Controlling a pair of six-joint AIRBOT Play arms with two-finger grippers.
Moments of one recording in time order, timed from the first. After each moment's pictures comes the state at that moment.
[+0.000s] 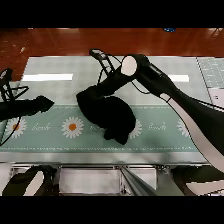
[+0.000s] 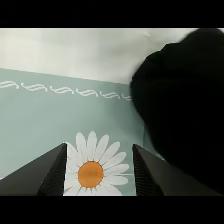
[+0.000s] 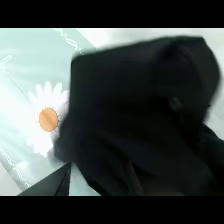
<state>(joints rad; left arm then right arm) 0.18 -0.75 0.69 1.08 -1.02 -1.40 0.62 -1.66 1.66 -1.06 1.12 1.47</state>
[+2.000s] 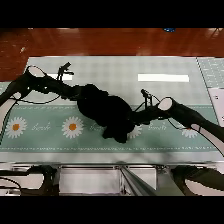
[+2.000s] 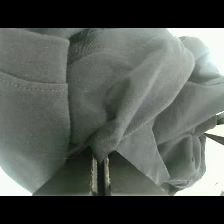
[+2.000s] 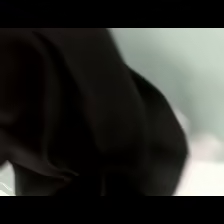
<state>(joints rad) -0.05 -1.56 1.15 0.78 -1.18 -1.16 0.40 -1.37 0.78 -0.74 0.82 1.50</state>
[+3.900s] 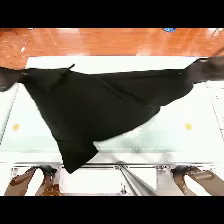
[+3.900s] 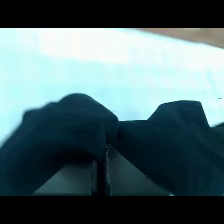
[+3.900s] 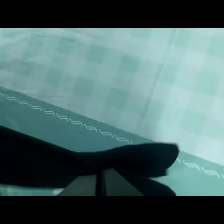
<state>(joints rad) 0.36 -0.74 0.99 0.70 -1.23 -1.23 0.09 -1.02 1.41 -1.23 1.36 1.47</state>
